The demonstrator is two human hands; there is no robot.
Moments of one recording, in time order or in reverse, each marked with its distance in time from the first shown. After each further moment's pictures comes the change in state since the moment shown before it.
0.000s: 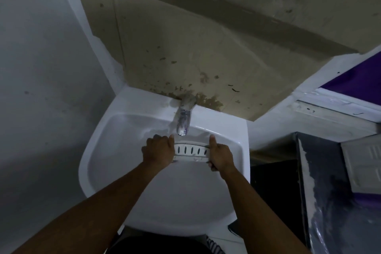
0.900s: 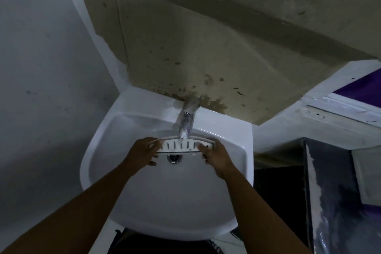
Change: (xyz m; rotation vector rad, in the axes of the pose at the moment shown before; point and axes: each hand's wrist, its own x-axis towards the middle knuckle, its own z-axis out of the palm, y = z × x) left_hand -0.005 -0.056 -0.011 -1.005 -0.064 -0.146; right_hand 0.015 -0.005 0.009 0.248 -0.202 -0.078
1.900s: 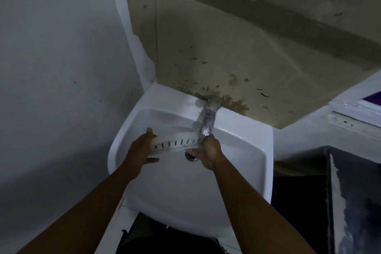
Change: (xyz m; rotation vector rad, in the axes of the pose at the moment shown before) left_hand -0.037 -0.010 -0.045 -0.355 0.172 -0.132; right_hand 0.006 -0.023 0.081 0.437 -0.118 0.230
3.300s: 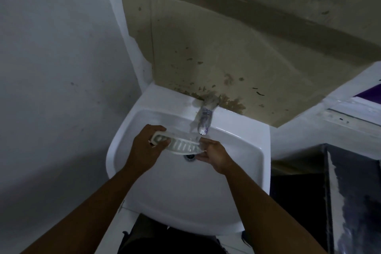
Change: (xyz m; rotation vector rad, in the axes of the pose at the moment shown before) left_hand -0.016 0.013 0.016 0.398 0.061 0.761; right_hand 0.002 0.003 -0.037 -0.235 -0.090 -0.062
